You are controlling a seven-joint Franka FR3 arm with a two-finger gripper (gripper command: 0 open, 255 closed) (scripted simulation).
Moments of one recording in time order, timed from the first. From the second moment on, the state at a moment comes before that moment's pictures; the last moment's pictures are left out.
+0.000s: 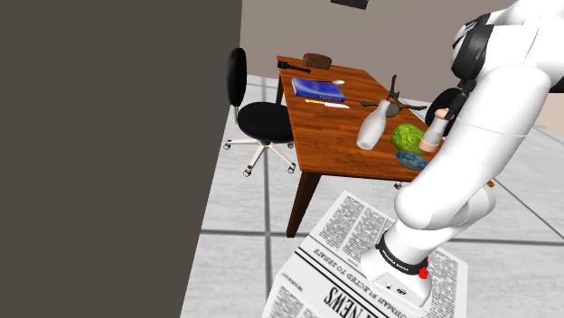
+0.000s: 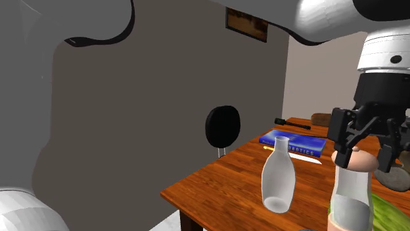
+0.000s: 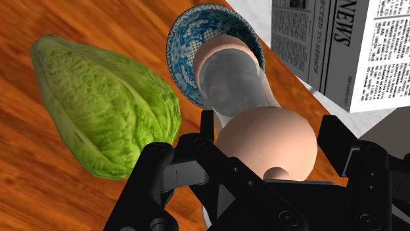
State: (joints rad) arm -0.61 0.18 -0.95 -1.67 0.15 1.65 -1.47
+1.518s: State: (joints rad) arm -0.61 0.21 -0.94 -1.84 0.18 1.84 -1.49
